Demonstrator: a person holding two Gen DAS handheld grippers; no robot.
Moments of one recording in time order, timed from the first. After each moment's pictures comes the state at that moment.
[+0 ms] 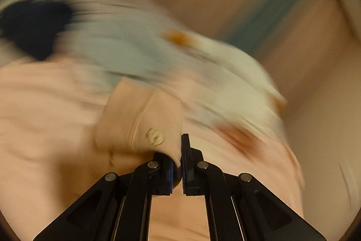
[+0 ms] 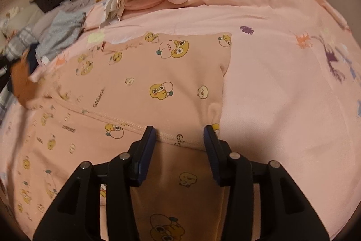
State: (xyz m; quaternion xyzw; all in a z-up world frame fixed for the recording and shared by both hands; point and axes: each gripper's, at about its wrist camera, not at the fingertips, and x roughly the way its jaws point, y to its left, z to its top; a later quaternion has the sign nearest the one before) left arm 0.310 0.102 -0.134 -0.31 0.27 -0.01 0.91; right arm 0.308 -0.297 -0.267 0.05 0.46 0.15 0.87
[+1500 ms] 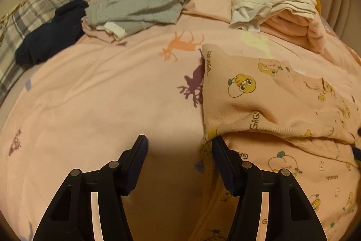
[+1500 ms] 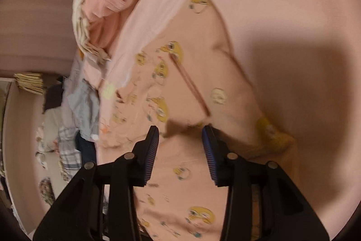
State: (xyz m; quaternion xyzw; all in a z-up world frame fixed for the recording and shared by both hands) left arm 0.283 0.048 -0.239 -0.08 0.44 0.16 0.88; right arm 0.356 -0.316 -0.287 0.45 0.55 0.12 0.69
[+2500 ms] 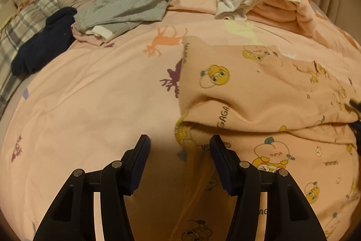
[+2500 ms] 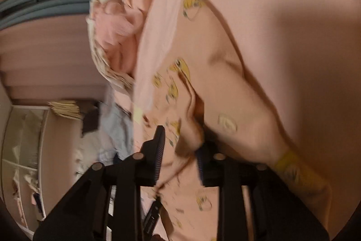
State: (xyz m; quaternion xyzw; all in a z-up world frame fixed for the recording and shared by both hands) left arm 0.280 0.029 -0.238 -0.05 0.45 0.15 0.88; right arm 0.363 -0.328 -0.325 0.55 0.47 0.15 0.67
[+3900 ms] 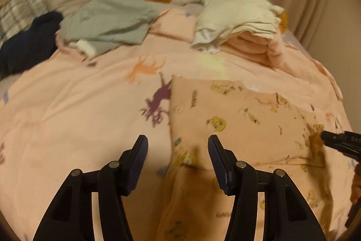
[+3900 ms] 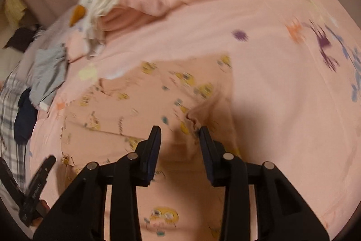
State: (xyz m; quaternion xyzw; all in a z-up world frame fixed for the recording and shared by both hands) left arm 0.276 0.037 -0.207 -0.12 0.40 0.05 0.91; right arm 0.363 -0.267 -0.215 0.14 0.53 0.08 0.84
